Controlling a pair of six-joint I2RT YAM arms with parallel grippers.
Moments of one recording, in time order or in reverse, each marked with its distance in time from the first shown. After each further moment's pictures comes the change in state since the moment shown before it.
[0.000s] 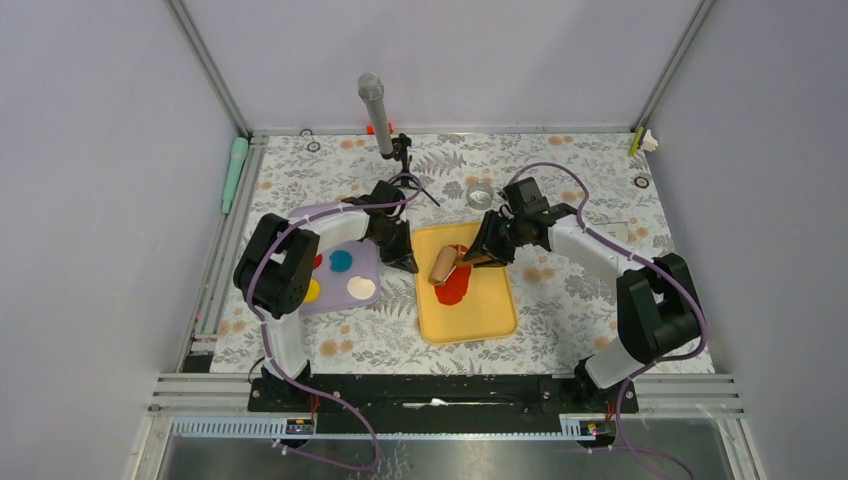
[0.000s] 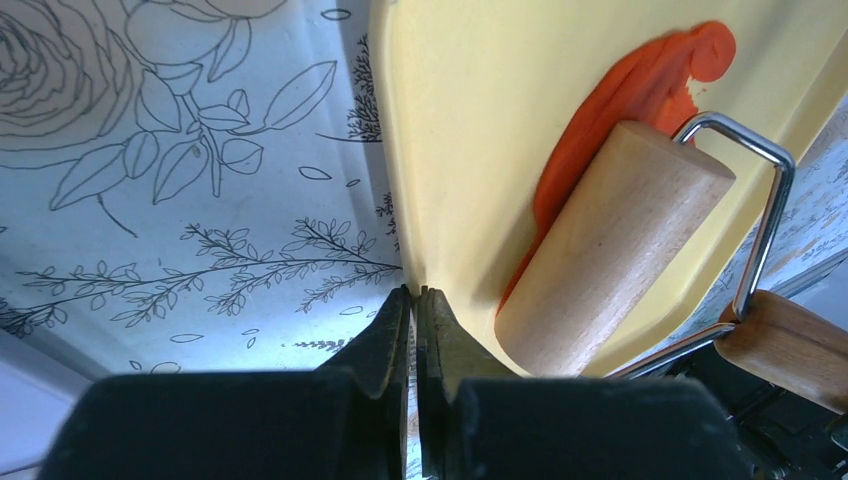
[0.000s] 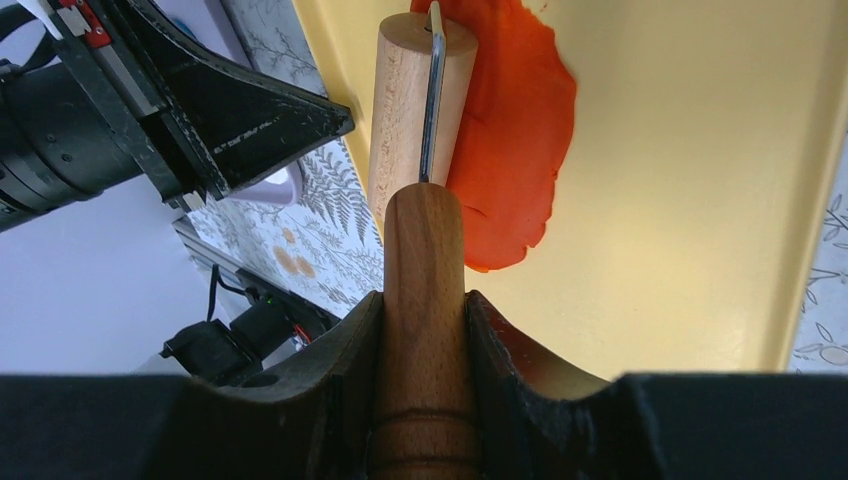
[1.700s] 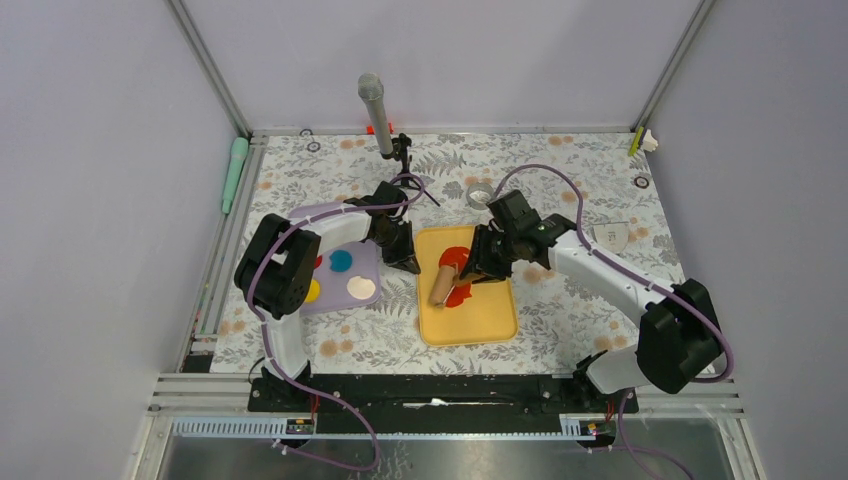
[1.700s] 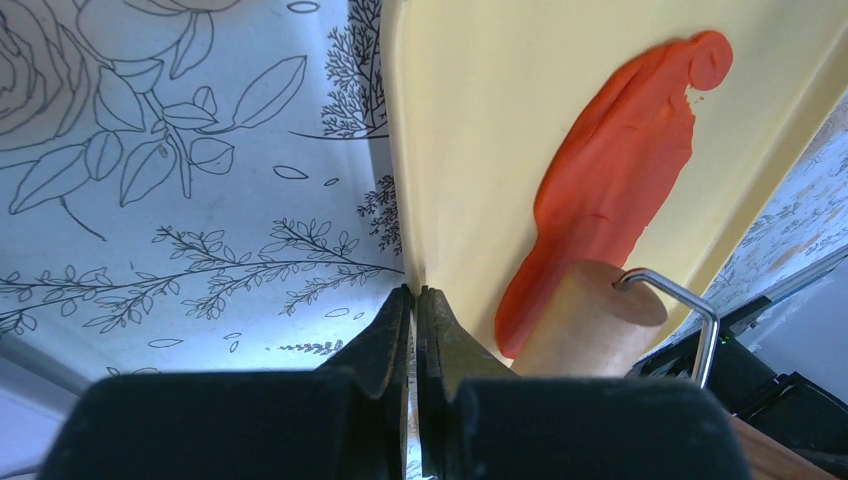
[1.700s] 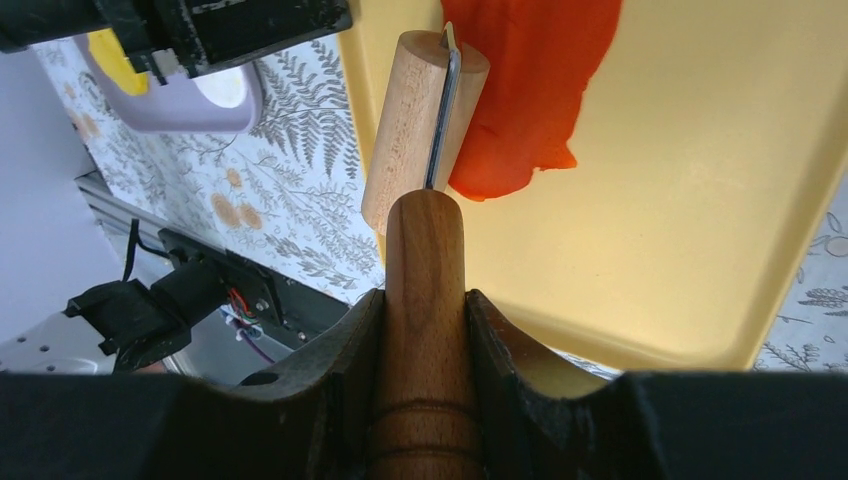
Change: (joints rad) left arm -0.008 -0.001 0.000 0.007 -0.003 0.000; right arm 0.166 -0.145 0.003 -0.133 0.138 -0.013
